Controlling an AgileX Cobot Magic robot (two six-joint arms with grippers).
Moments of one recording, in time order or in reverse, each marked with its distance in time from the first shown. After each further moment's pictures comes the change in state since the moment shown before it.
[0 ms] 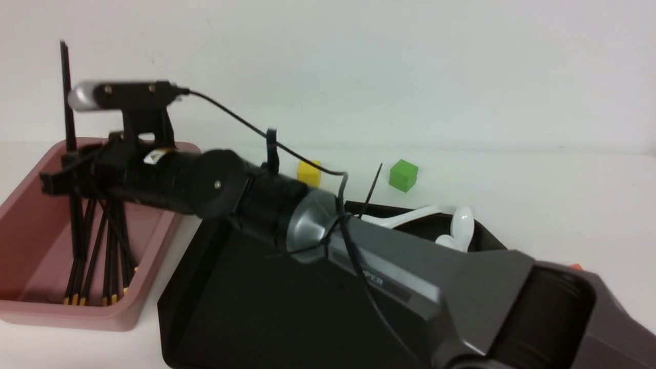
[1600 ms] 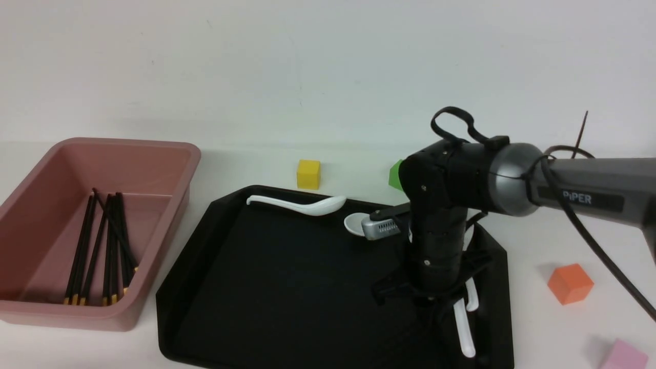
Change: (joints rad) right arm -0.366 -0.396 0.828 -0.945 0.927 0.764; left arm 0.000 0.000 0.000 0.000 0.000 0.000
